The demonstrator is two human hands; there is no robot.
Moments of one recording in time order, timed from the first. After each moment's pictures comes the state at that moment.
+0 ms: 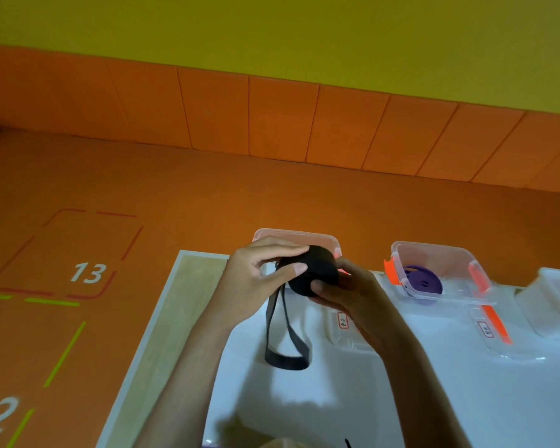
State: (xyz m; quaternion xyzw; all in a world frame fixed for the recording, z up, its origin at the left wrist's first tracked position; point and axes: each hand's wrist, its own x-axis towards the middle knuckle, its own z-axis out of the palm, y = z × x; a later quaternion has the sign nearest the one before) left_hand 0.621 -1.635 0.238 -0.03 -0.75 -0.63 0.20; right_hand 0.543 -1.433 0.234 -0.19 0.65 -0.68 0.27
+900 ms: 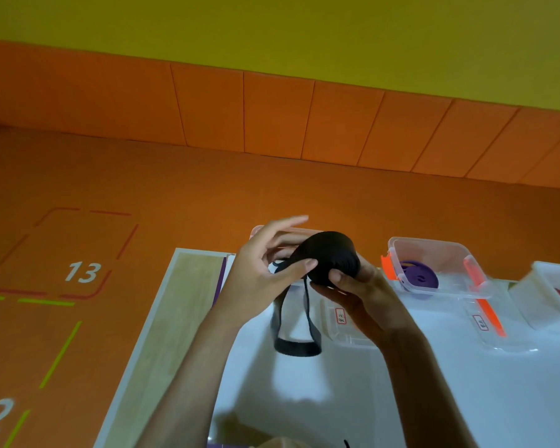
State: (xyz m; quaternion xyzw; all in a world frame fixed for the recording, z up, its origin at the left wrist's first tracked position) left_hand 0.621 -1.621 0.250 -0.05 -0.70 -0.69 0.20; right_hand 0.537 -1.425 0.230 -0.18 0.52 -0.77 0.33
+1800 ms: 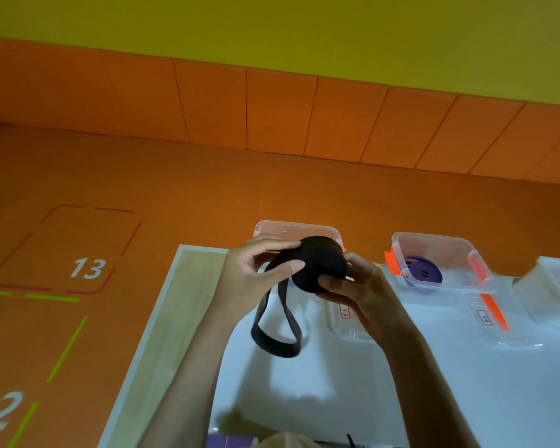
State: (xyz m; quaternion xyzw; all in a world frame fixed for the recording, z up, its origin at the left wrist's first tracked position) left_hand 0.633 -1.634 0.227 -0.01 -0.69 -0.69 0.23; right_hand 0.548 -1.428 0.223 -0.17 0.63 -0.71 0.26
